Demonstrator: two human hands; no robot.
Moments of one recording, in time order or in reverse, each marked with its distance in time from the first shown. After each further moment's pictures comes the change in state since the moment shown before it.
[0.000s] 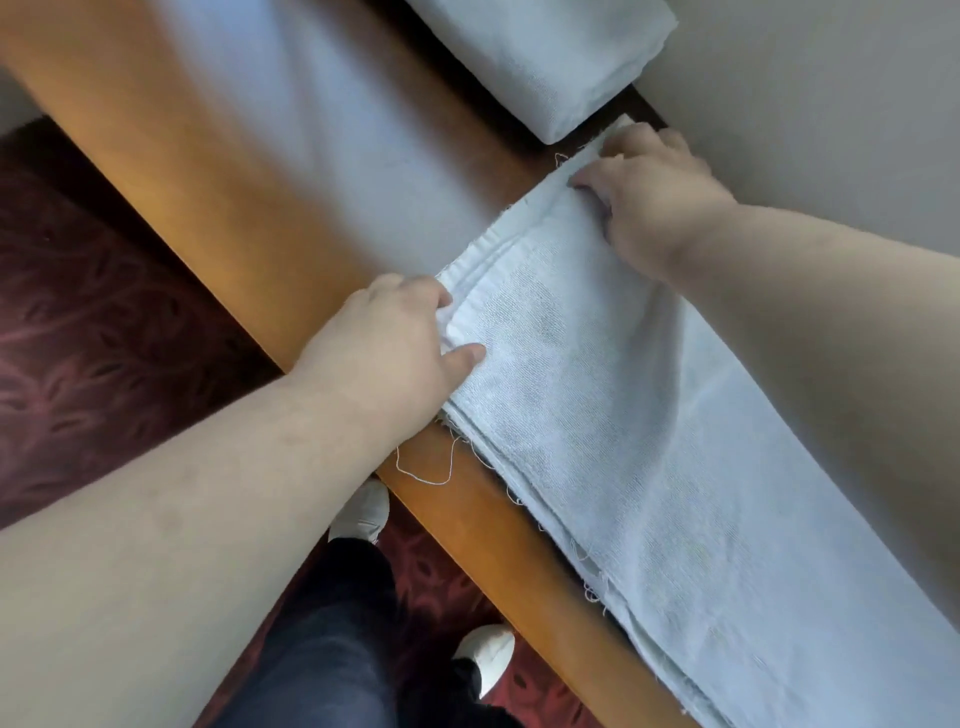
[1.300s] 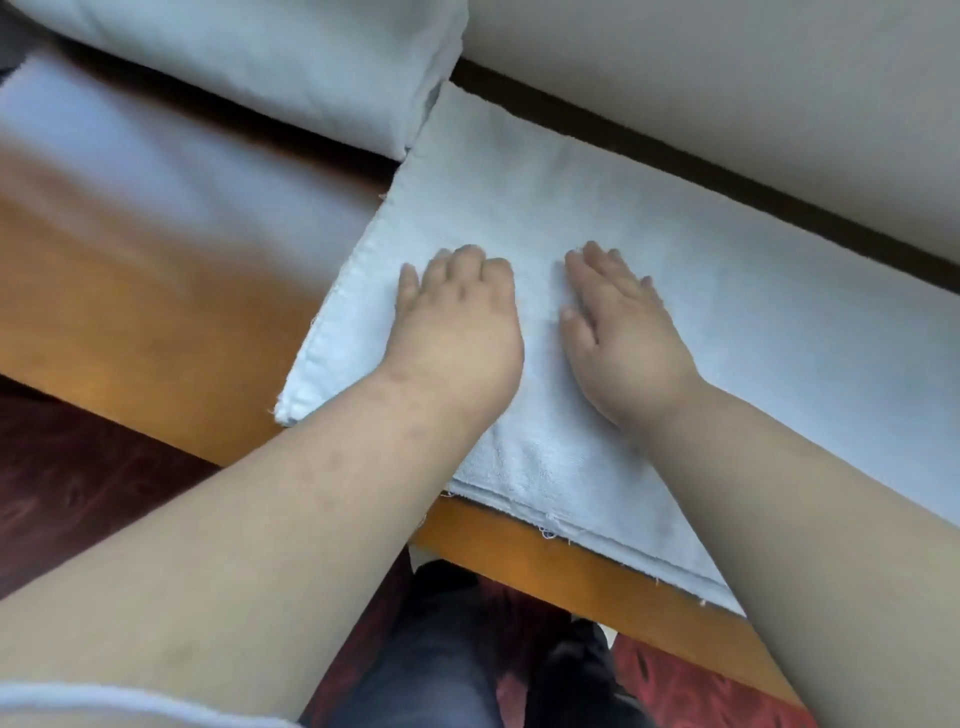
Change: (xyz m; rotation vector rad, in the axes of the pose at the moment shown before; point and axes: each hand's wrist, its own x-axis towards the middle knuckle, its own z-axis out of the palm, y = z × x) left_hand 0.039 0.081 0.035 0.413 -0.054 0.450; right_hand -0.148 -0.047 0.062 0.530 0.136 0.509
